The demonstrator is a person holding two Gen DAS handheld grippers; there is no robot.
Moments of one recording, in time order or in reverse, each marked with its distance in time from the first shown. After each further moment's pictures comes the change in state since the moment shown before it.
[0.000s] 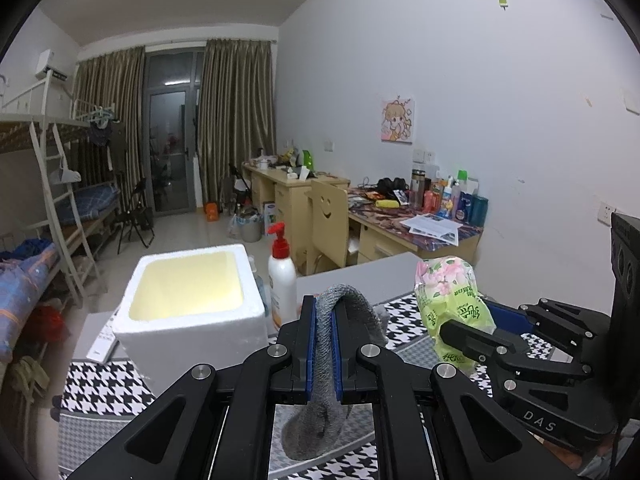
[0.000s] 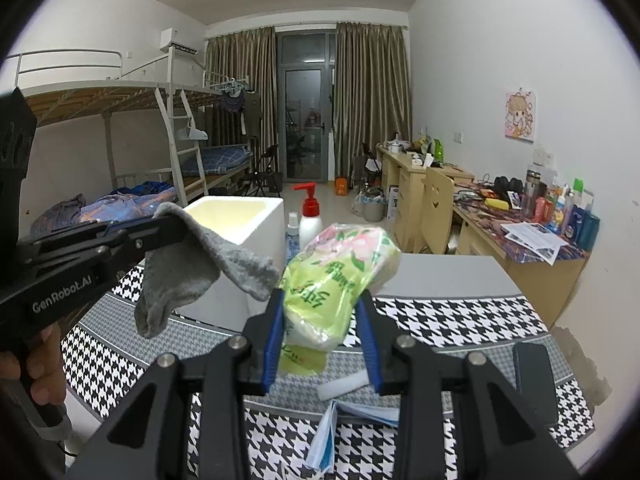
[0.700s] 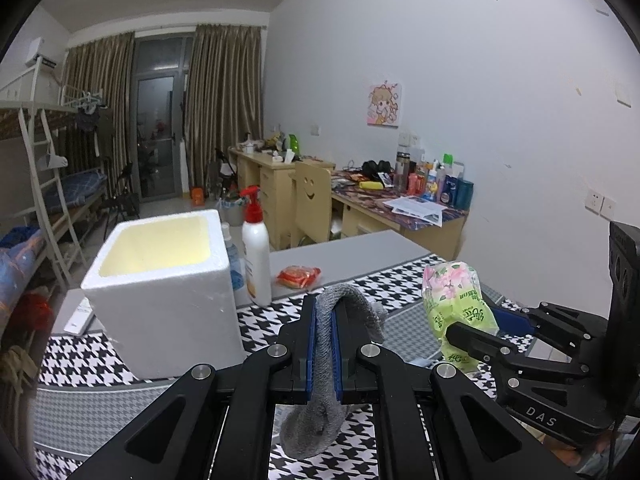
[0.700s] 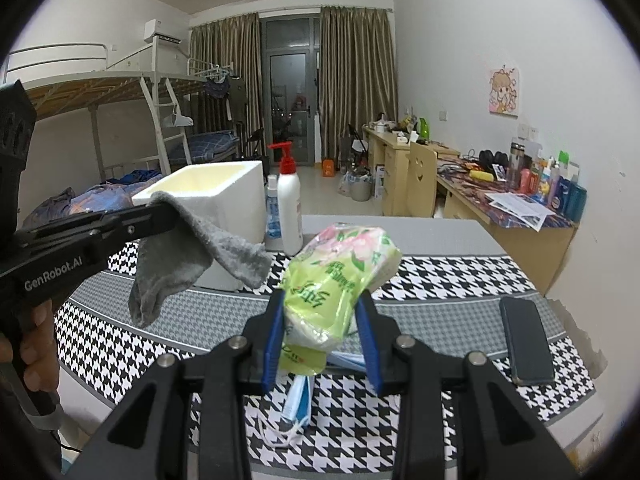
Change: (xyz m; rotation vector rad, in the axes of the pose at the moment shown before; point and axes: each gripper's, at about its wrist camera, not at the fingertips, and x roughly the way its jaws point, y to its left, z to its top) left arm 0.005 -0.025 -0.036 -0.009 0.049 -0.049; right arm -0.008 -0.020 -0.042 0.036 0.058 -0.042
